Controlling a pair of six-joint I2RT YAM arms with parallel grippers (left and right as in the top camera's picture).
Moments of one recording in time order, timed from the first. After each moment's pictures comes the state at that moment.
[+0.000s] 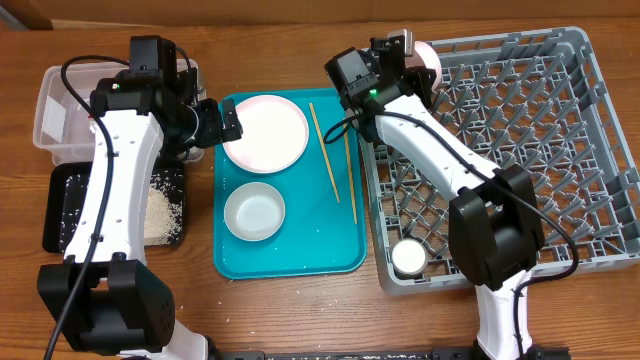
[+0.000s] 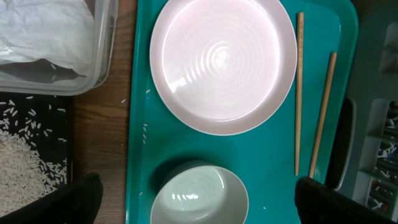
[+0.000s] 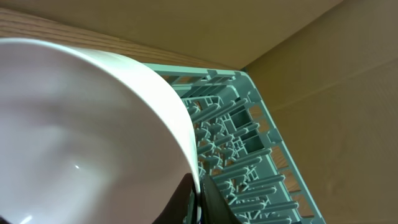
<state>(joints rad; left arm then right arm) 0.03 1.74 1.60 -1.12 0.22 -0.21 0.52 2.15 1.80 -0.83 1.19 0.33</state>
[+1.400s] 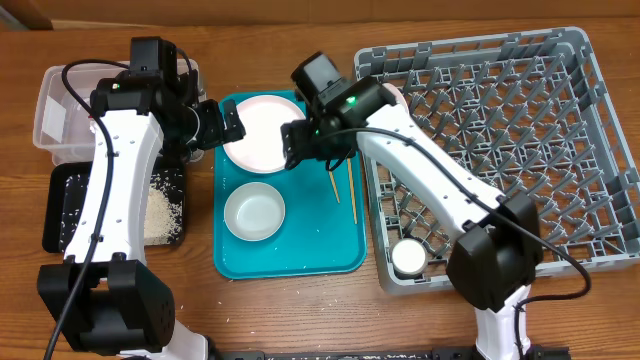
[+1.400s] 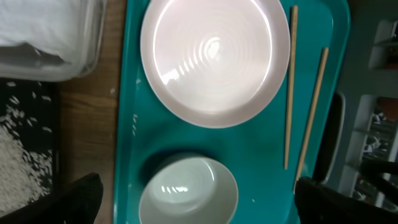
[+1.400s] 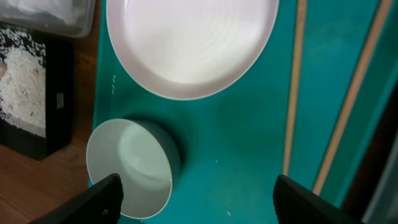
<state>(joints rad) 0.03 1.74 1.60 -1.15 0.25 -0.24 0.66 2.08 1.92 -1.06 -0.22 0.47</state>
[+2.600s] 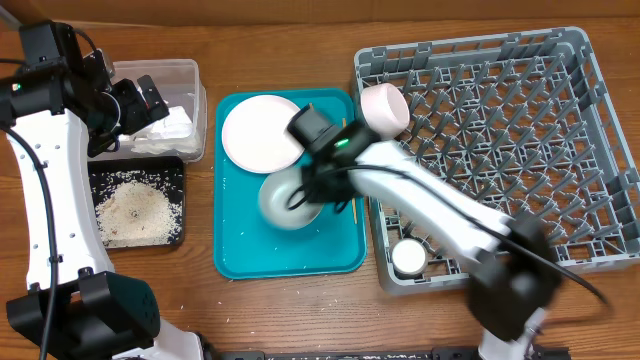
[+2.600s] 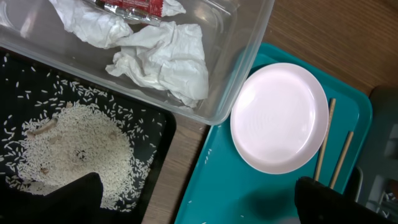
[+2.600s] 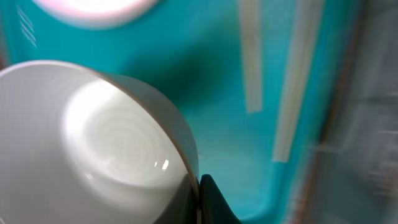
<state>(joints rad) 0.29 1.74 1.81 -1.24 0.18 -0.23 0.74 1.92 1.65 -1.08 -0.06 0.63</state>
